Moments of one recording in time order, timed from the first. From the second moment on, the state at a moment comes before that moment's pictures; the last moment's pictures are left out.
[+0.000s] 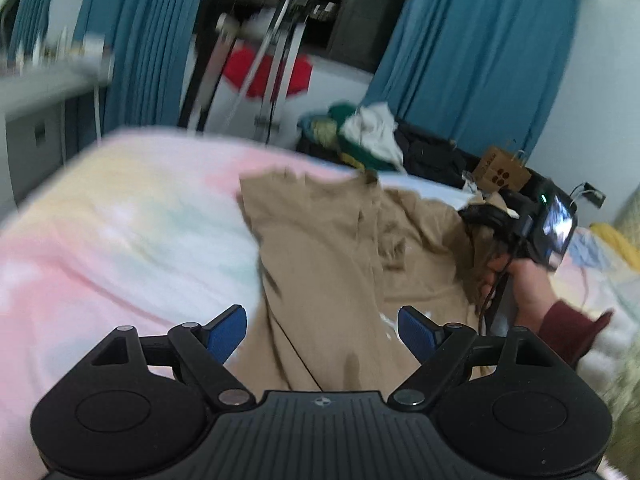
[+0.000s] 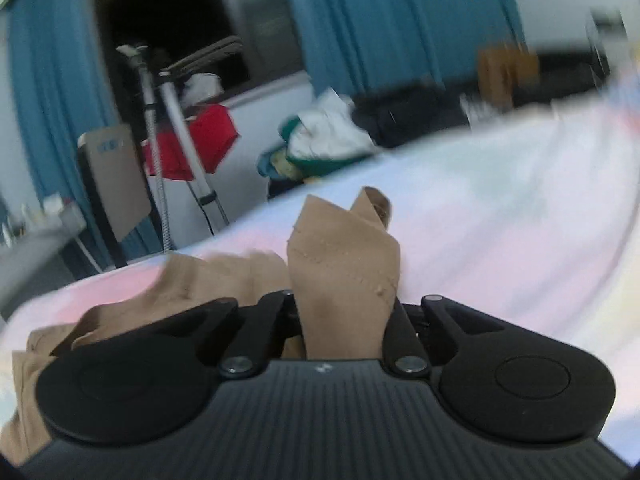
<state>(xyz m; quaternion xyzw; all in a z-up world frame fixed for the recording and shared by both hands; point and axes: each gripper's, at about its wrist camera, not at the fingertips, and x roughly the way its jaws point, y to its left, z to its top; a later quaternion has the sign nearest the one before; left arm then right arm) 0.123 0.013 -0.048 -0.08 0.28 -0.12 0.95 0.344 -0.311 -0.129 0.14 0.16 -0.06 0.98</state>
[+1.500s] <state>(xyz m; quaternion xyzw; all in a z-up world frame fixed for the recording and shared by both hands) 0.025 0.006 -0.034 -0.09 0.29 -0.12 0.95 -0.005 -0.251 -0.038 0.22 0.15 -0.01 0.96</state>
